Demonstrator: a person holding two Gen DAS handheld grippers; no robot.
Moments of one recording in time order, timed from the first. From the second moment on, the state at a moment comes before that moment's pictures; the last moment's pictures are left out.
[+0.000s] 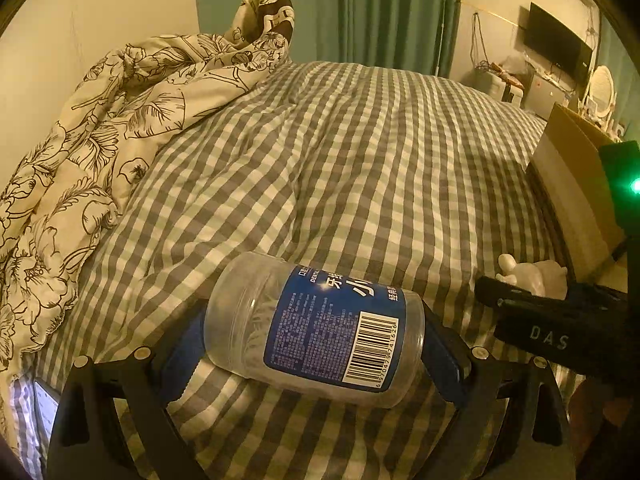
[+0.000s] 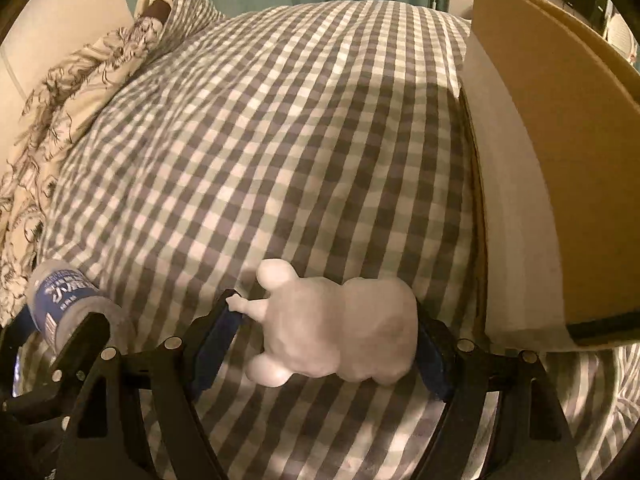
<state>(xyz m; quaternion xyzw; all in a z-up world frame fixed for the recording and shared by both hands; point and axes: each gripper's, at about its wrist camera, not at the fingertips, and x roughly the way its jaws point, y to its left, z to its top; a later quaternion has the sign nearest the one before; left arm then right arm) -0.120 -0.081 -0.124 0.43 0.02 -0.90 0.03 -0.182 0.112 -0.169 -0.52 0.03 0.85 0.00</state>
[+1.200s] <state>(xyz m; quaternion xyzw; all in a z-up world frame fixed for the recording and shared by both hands) -0.072 0.044 -0.006 0.37 -0.05 -0.93 -0.05 -0.024 0.222 0.010 -0.36 0.00 0.93 0.02</state>
